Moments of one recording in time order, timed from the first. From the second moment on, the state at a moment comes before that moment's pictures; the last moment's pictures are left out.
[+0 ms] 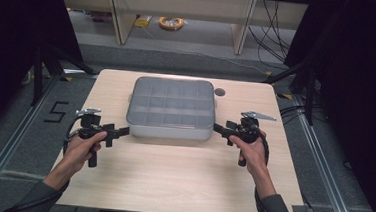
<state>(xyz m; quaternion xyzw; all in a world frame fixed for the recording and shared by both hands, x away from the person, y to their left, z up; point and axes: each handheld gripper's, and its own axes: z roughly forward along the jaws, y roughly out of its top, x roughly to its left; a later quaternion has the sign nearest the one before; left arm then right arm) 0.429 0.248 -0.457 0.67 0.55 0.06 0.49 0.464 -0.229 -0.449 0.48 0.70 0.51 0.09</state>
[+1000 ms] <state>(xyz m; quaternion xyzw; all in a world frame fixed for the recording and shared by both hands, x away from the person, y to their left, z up) 0.516 0.250 -0.448 0.65 0.58 0.07 0.49 0.522 -0.229 -0.451 0.53 0.67 0.52 0.06</state>
